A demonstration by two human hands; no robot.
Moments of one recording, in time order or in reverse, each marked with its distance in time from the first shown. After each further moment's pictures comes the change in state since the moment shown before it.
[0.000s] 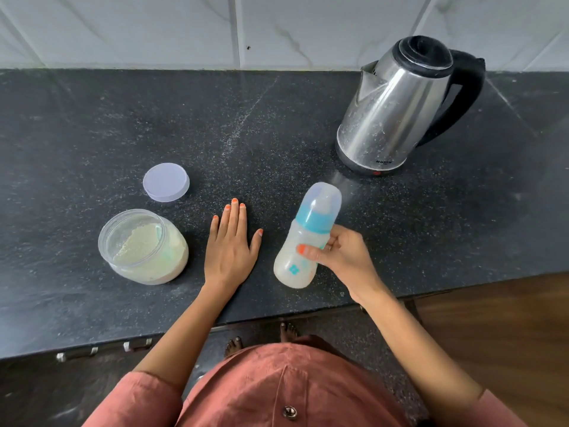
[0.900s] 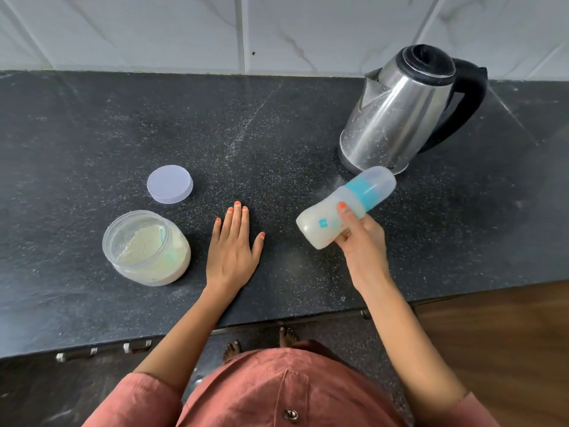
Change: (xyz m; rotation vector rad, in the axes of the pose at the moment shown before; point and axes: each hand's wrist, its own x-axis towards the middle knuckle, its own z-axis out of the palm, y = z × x) left_hand 0.000 0.000 0.000 0.008 0.005 0.003; right_hand 0.019 -0.005 -0.006 0.505 0.274 0.014
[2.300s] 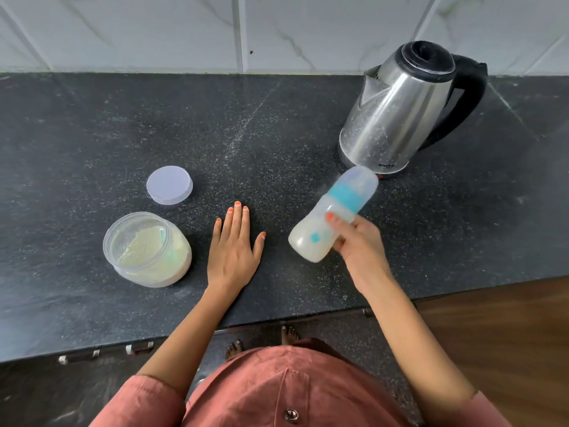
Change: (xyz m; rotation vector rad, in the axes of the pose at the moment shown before) left_hand 0.000 0.000 0.000 -0.002 0.000 -0.001; right_hand -0.005 -0.002 0.002 -0.090 -0.087 0.044
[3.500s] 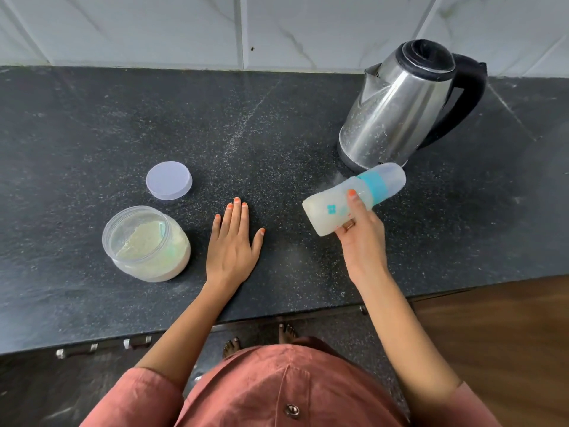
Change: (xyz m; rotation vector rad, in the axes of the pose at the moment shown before) left_hand 0.000 -0.001 0.002 -0.004 0.004 0.001; right_hand 0.003 -0.004 0.005 0.266 0.120 -0.044
